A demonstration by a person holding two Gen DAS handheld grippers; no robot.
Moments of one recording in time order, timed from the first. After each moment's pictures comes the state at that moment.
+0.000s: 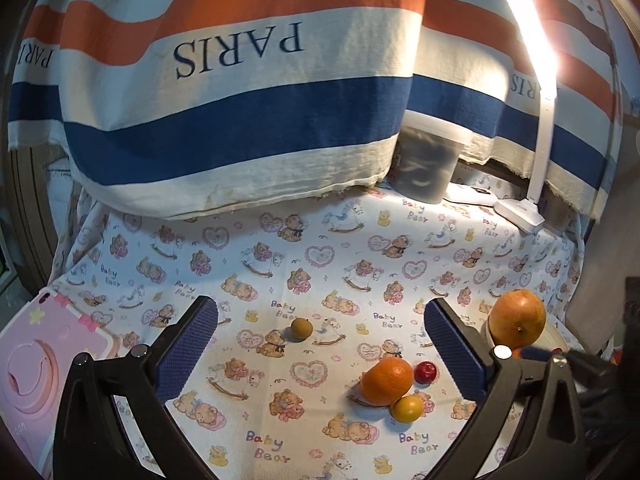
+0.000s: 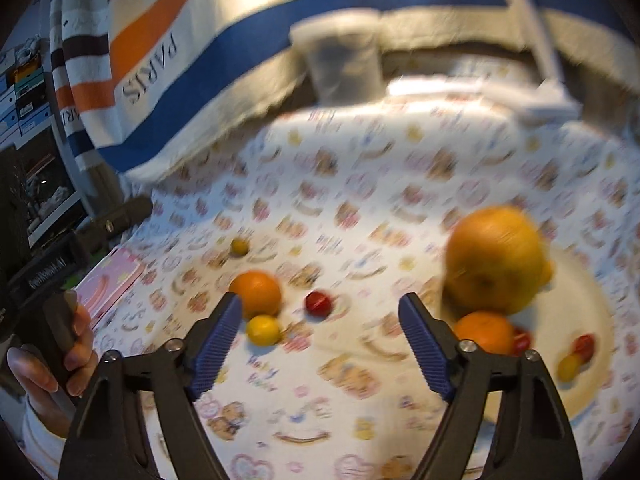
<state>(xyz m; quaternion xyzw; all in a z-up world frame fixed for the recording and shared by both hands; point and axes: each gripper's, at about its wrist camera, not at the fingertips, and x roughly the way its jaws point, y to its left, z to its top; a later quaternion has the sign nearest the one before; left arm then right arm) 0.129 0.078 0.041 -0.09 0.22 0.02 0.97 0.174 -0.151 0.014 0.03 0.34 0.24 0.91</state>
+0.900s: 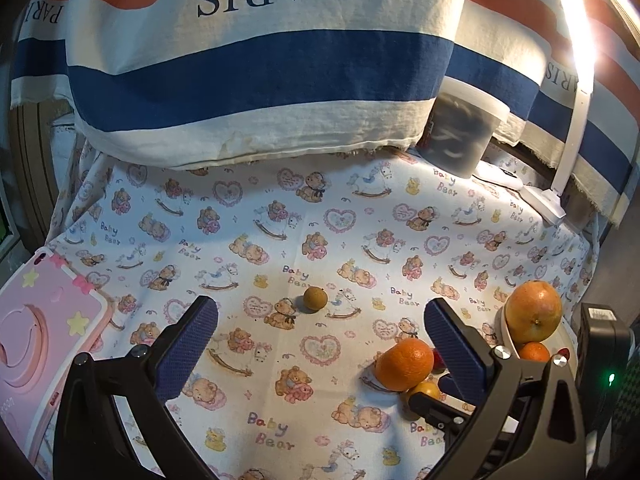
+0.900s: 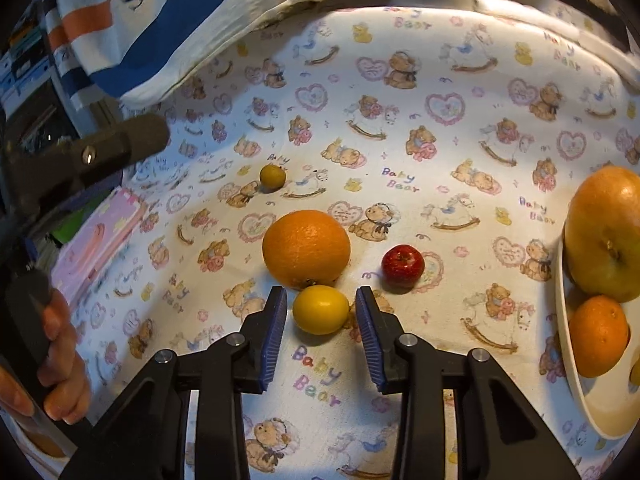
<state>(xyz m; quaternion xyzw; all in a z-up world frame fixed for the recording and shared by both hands) 0.145 0.087 0.021 -0.12 0.28 0.03 0.95 0.198 -0.074 -0.035 -0.02 0.42 0.26 0.87</state>
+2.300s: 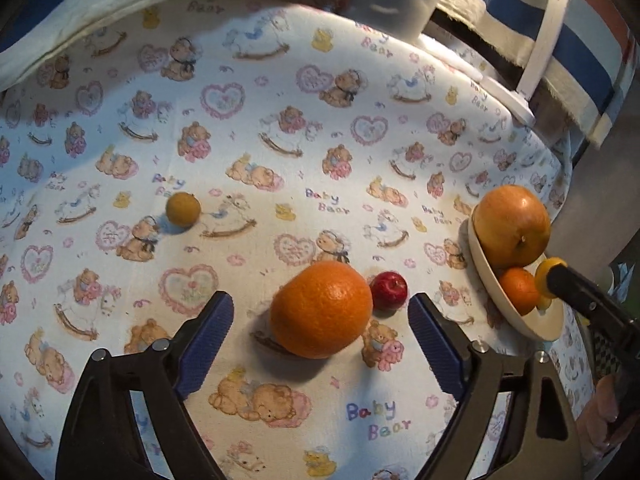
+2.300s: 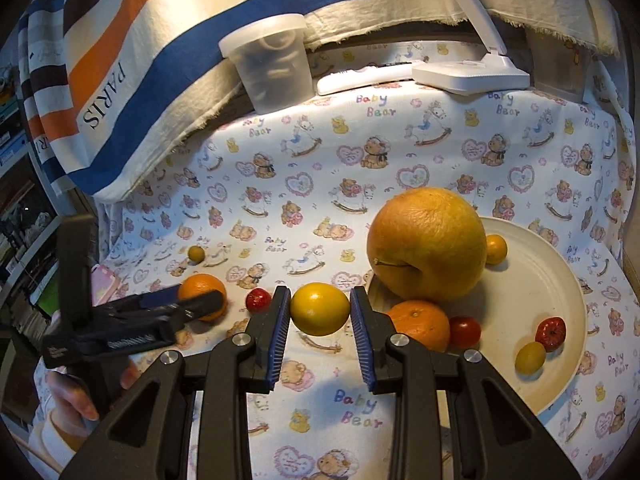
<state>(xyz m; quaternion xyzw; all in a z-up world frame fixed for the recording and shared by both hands) 0.197 0.023 -0.045 -0.11 0.40 -0.10 0.90 0.175 -0.204 0.007 0.06 0.33 0.19 0.92</state>
